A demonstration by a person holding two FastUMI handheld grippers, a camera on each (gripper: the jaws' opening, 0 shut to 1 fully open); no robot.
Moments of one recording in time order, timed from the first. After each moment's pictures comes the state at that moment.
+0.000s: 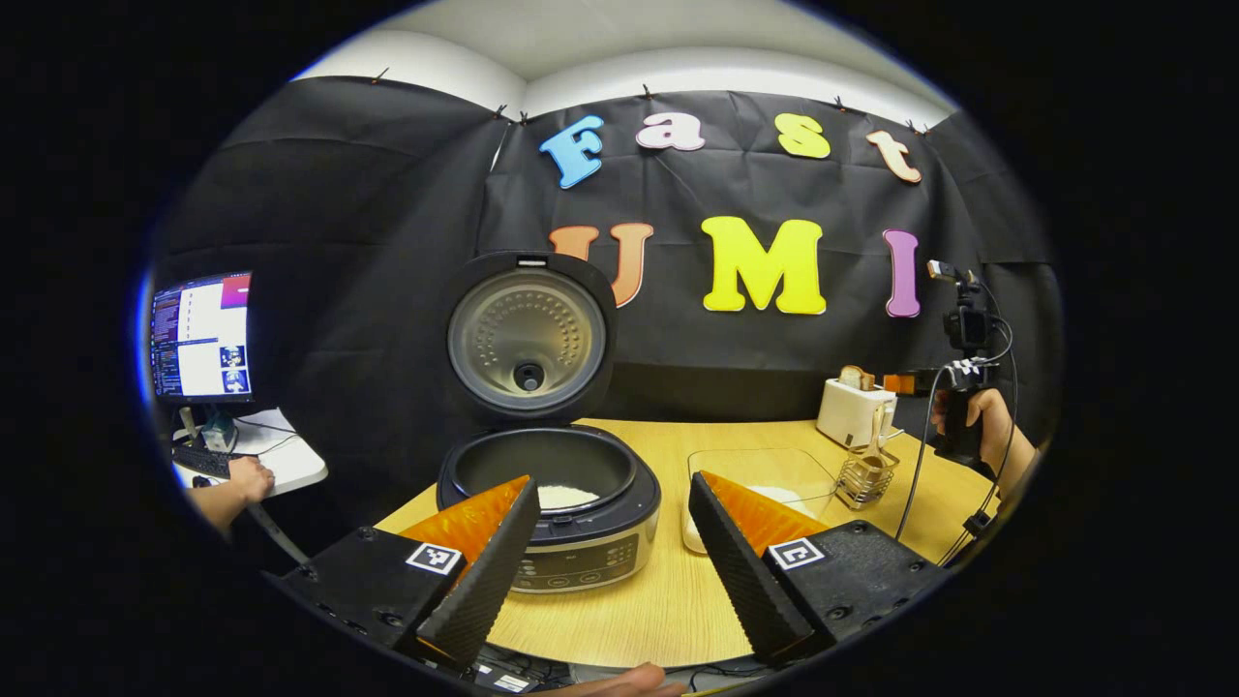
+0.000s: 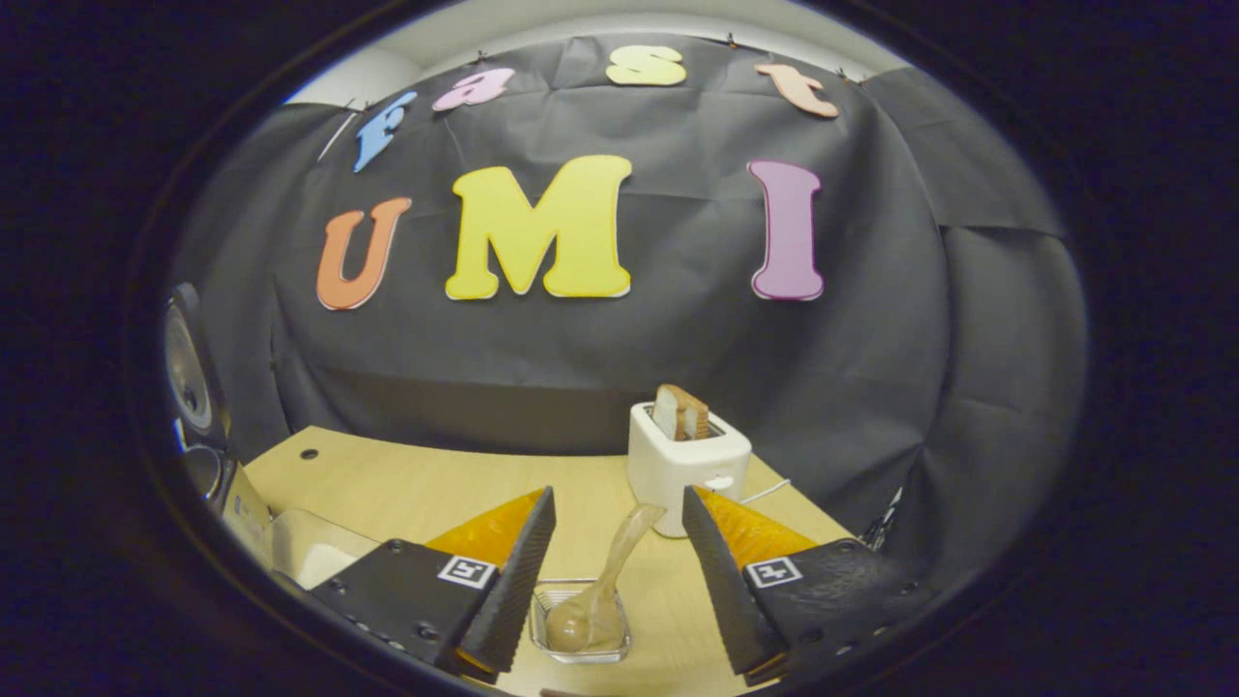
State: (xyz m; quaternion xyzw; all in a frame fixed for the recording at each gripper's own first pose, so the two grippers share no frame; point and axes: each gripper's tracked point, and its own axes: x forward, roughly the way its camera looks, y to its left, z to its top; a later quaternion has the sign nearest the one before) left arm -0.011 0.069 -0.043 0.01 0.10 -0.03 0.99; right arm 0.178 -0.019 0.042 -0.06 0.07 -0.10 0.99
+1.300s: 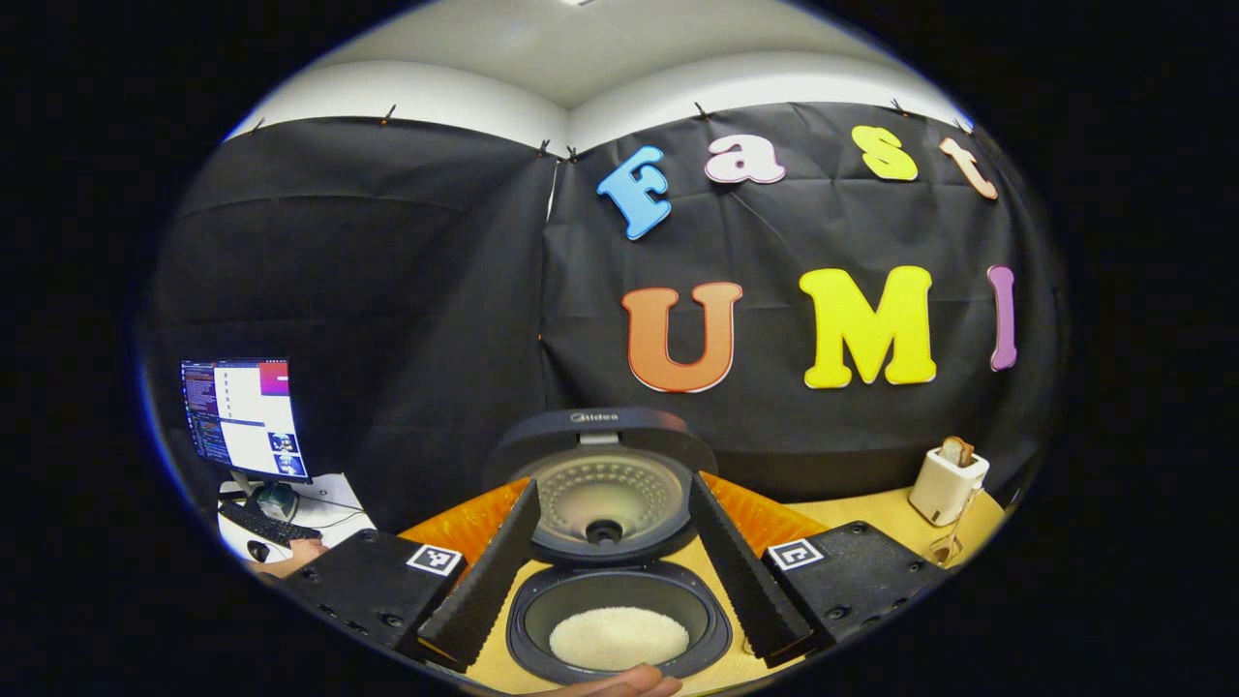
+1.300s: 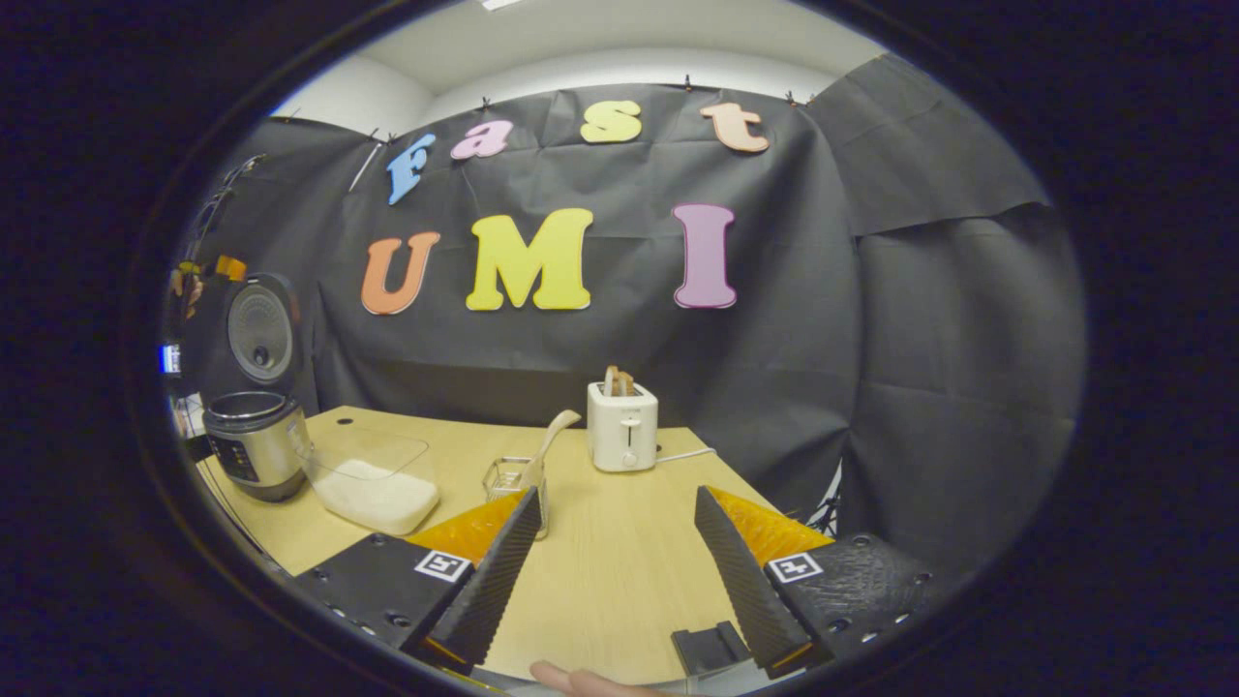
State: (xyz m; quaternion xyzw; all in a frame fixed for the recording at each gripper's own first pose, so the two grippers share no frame) left arm 0.145 0.139 0.099 0.04 0.05 0.11 0.99; right arm -0.049 -0.094 -0.011 -0.04 0.03 -0.08 1.00
